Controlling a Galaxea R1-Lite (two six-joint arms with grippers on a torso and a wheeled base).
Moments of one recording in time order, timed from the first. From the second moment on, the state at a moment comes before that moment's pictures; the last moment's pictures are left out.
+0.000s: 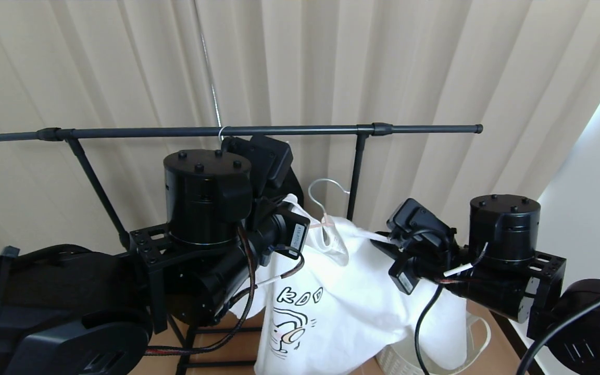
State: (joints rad) left arm -0.83 1.74 -0.92 -0.62 0.46 0.10; right arm 0.56 1.80 -0.63 -0.83 0.01 -0.43
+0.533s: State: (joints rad) left arm -0.84 1.75 -0.95 -0.62 0.46 0.10; right arm 0.61 1.85 -0.66 -0.99 0.10 -0.07
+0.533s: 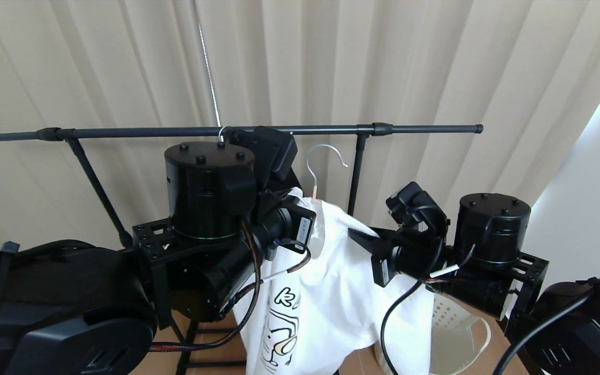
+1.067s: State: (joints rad) left arm -0.85 1.76 -0.95 -0.63 0.45 0.07; right arm 0.57 1.85 -0.66 -1.09 0.21 0.07
